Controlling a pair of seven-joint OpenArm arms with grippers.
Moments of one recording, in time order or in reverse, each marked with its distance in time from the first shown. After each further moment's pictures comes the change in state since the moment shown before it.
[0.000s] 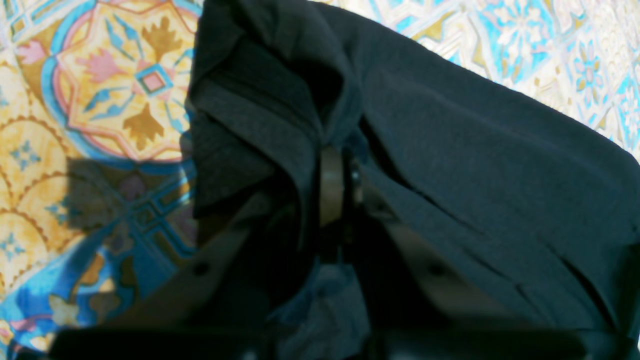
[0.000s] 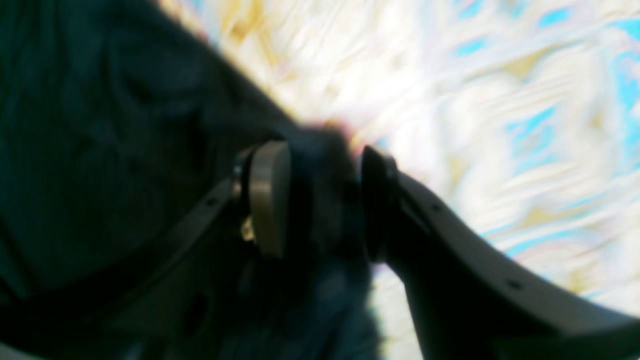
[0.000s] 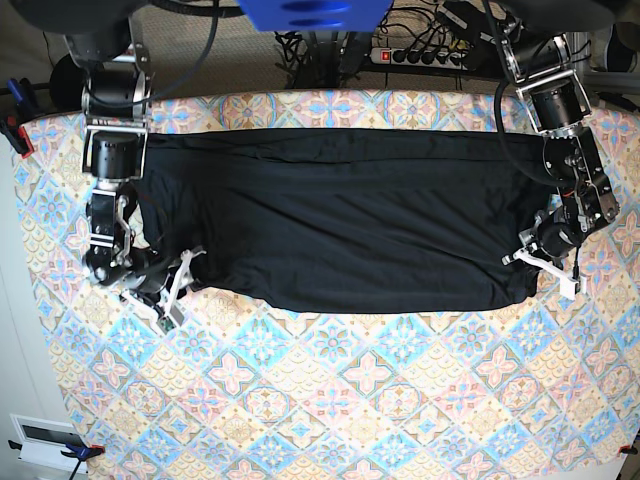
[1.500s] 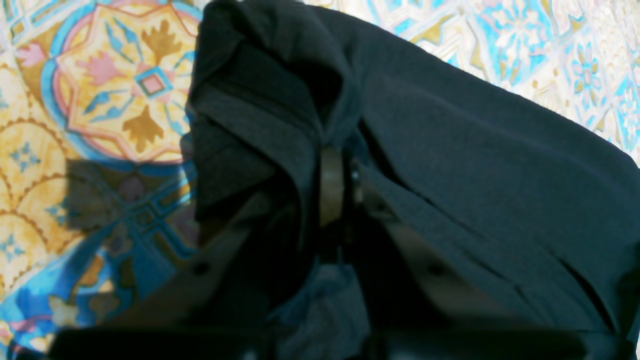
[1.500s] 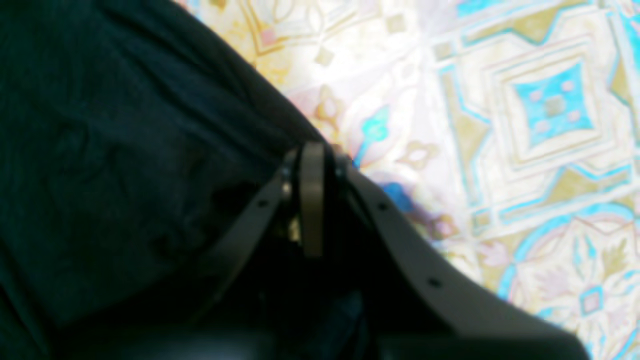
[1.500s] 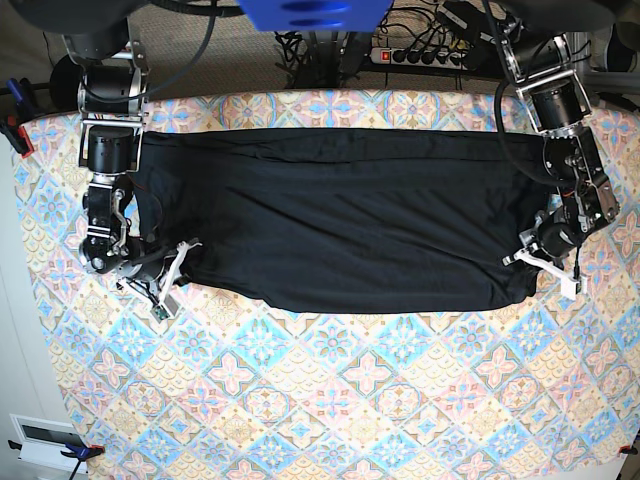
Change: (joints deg) left arm 0.0 0.0 0.0 0.0 0.0 0.2 -0.6; right arm -3.9 1.3 -0.1 -2.5 1.9 0.0 3.4
